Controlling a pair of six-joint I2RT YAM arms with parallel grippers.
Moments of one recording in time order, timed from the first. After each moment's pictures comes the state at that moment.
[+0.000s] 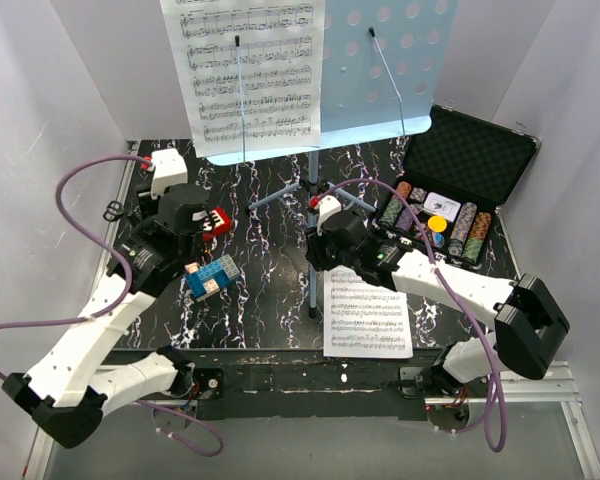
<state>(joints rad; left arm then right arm) -0.65 0.99 1.27 -0.69 -1.12 -0.17 0.90 1.41 0.95 -0.17 0.11 0.28</state>
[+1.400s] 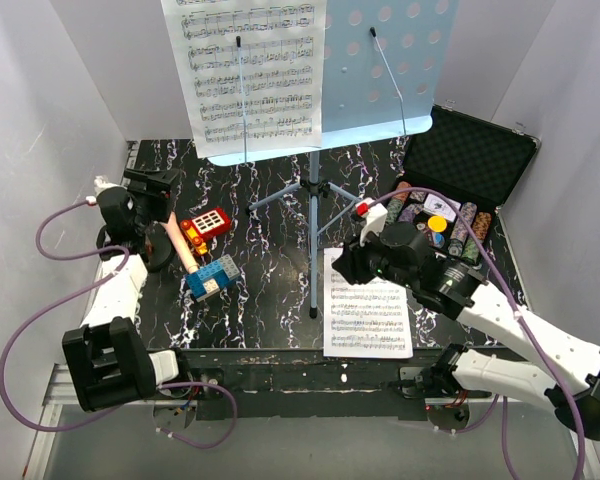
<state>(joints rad) 0.22 1.23 0.80 0.18 0.25 -1.16 0.90 0.96 0.88 -0.39 0.03 0.28</state>
